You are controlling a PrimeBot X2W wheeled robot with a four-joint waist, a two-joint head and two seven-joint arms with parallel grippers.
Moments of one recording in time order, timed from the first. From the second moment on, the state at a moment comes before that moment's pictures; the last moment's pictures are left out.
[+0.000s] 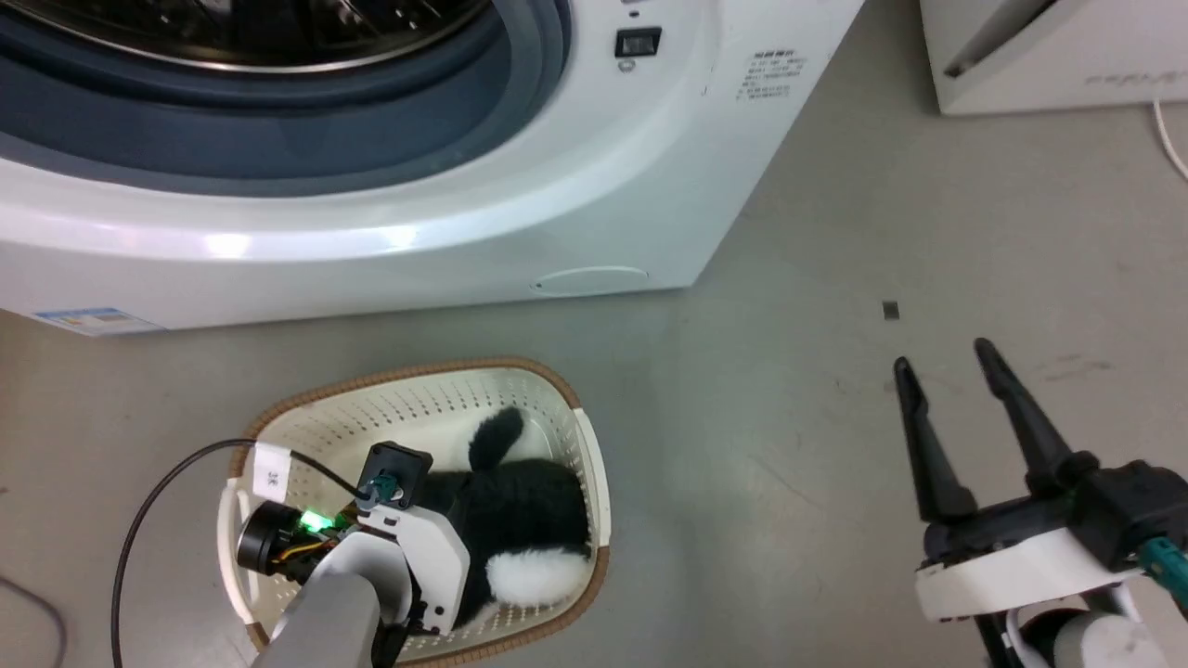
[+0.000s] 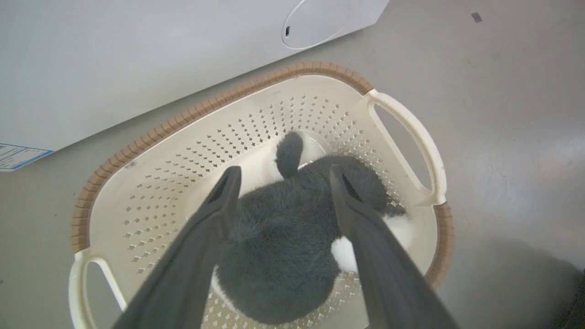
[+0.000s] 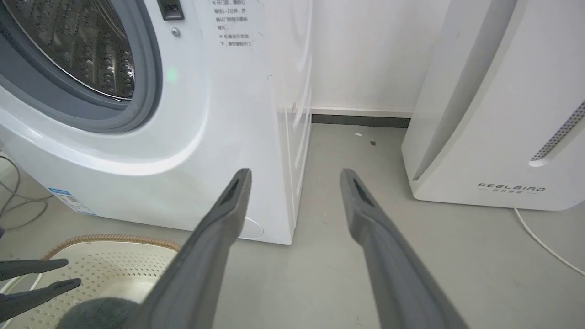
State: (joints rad) left arm -0.43 0.14 -0.26 0.80 -0.07 -0.07 -0.07; right arm -0.08 -0.05 0.01 -0.09 0.08 0.13 -0.16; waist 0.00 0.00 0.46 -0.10
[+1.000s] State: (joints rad) left arm -0.70 0.26 -0.51 1.12 -0.08 -0.11 -0.06; right arm -0.16 -0.05 0.05 -0.13 0.15 0.13 -0.22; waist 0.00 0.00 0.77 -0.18
